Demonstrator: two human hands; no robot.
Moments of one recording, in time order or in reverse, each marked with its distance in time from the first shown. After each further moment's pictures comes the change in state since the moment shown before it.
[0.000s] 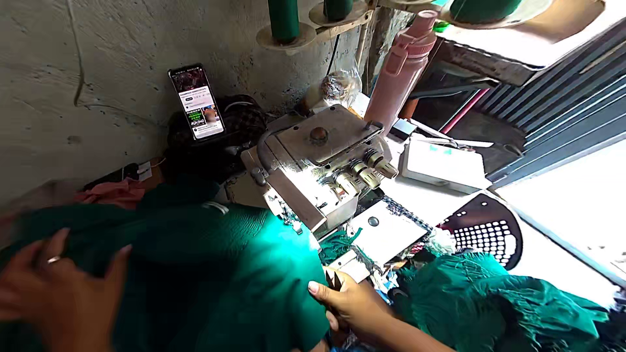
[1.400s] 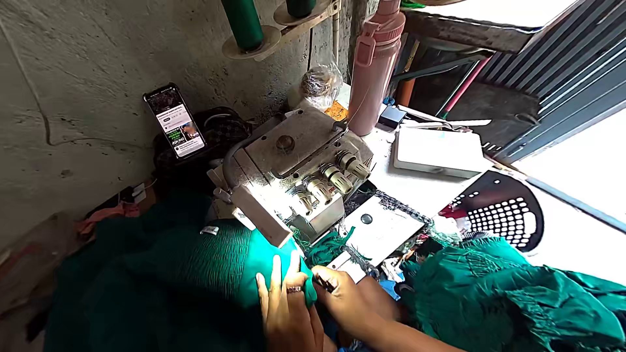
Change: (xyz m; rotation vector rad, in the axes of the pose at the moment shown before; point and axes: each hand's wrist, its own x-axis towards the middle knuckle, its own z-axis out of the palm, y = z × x) left_hand -0.074 0.267 0.017 -0.453 -0.214 0.127; right_hand 0.023 0.019 -0.022 -0.455 0.149 -0.524
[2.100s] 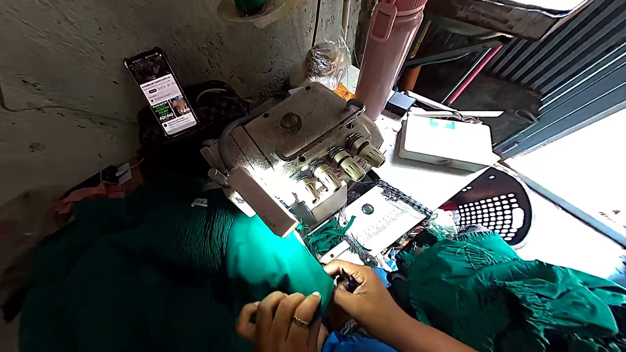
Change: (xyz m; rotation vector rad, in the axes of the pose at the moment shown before) left_hand -0.027 -0.026 -0.005 0.036 0.119 0.201; right_hand -0.021 -0.015 -0.020 -0.034 0.063 -0.011
